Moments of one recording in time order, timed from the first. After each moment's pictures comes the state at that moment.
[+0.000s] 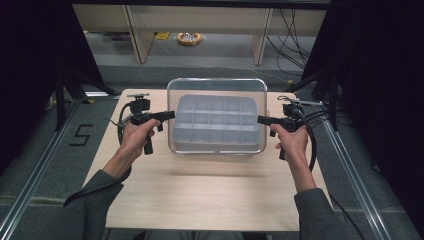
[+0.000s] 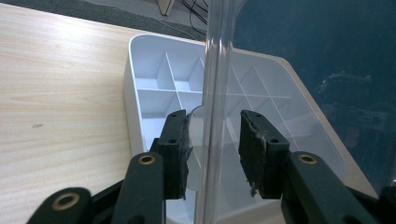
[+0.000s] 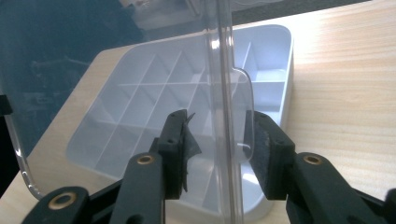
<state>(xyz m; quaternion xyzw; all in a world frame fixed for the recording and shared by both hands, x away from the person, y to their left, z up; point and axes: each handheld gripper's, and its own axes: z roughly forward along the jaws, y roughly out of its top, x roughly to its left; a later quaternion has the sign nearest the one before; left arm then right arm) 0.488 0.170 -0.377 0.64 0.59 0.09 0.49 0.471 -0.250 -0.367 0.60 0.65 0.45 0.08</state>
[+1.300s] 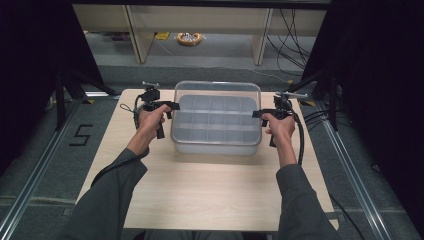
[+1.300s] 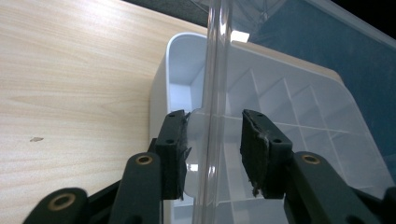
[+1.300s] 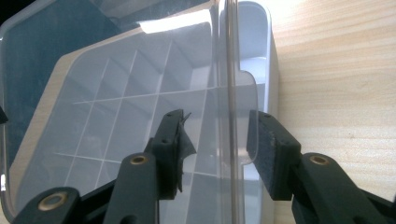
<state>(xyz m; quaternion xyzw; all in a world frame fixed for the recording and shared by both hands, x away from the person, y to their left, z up) 0.559 0.157 -0.408 0.61 0.66 0.07 0.43 0.537 -0.245 -0.400 0.68 0.62 0.39 0.03</state>
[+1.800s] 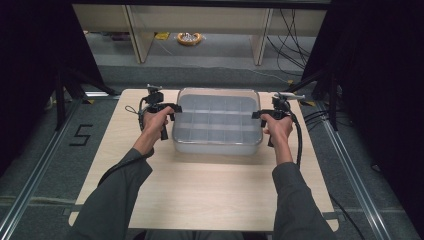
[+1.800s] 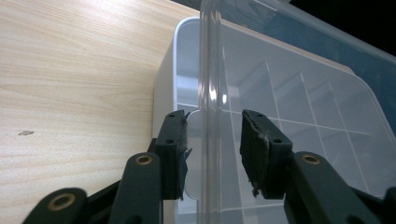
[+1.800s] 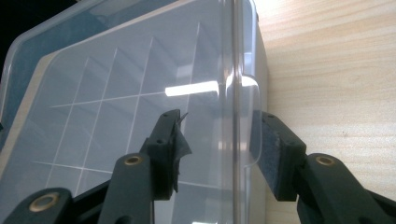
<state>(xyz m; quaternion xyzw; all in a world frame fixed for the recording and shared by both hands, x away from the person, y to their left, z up) 0.567 0.151 -0.425 0.61 0.67 0.07 0.41 0.547 -0.244 -0.413 0.70 0.61 0.38 0.03</state>
